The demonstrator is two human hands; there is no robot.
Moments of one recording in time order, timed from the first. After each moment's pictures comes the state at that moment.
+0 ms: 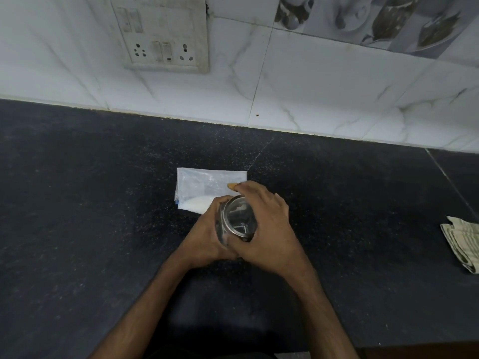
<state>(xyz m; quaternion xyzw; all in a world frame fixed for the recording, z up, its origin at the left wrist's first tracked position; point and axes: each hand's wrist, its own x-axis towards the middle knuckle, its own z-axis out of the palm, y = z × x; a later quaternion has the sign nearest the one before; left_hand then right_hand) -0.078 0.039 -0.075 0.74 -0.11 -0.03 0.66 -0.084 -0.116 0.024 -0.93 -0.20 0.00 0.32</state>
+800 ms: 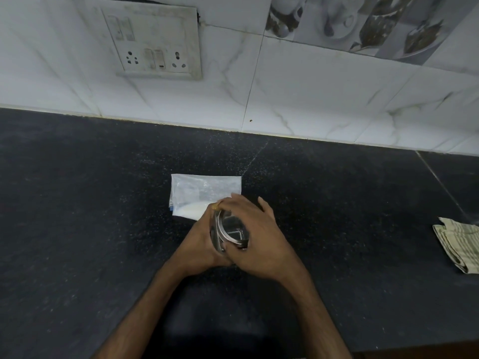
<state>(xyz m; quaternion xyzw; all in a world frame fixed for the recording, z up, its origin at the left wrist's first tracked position) -0.078 0.039 -0.076 0.75 -0.12 -0.03 0.65 -0.081 -0.117 0.021 -0.92 -0.24 0.03 0.32</state>
